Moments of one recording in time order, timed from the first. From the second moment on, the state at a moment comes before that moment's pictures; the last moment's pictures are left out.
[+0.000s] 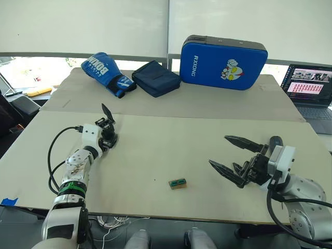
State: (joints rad) left arm -0.65 0.45 0.19 0.94 -0.13 -0.17 -0.50; right arm 0.07 -0.58 -0.21 -0.47 0.53 0.02 0.87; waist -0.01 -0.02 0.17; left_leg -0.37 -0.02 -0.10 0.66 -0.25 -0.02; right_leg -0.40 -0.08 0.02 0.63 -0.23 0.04
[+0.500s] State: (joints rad) left arm -0.32 0.40 0.06 0.31 -0.23 -0.01 -0.74; right arm 0.17 -0.62 -0.29 -0.51 0.55 0.03 0.87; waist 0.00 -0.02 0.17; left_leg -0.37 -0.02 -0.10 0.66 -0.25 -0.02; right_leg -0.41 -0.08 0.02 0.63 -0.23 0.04
